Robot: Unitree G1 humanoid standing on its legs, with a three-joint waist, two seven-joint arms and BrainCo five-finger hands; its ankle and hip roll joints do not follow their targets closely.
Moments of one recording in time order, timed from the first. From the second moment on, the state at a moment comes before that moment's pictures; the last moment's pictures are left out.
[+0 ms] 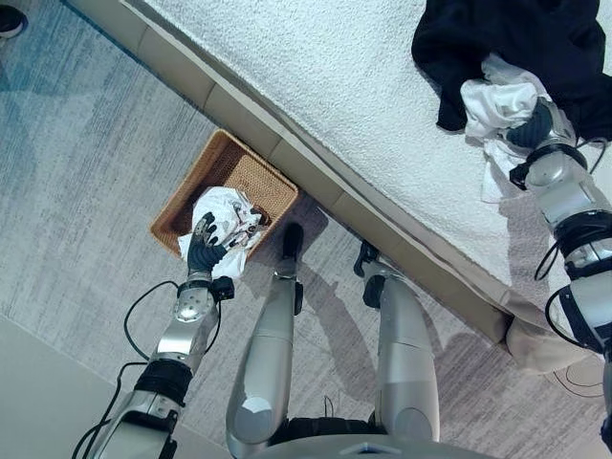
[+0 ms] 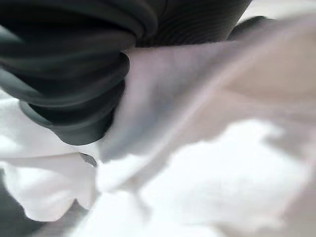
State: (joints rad) left arm -0.24 0.39 -0.19 0.45 -0.41 -0.18 0.30; right arm -0.98 -0.81 0.41 0.79 -0.11 0.04 -0.27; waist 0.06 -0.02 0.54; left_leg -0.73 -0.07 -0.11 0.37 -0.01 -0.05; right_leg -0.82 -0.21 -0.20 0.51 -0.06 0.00
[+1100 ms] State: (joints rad) left arm -0.27 0.47 -0.18 0.17 -0.33 -0.15 0.10; right arm -0.48 -0.96 0.00 0.24 -0.12 -0.04 -0.24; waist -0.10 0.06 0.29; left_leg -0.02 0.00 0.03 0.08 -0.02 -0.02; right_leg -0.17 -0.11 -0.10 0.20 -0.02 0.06
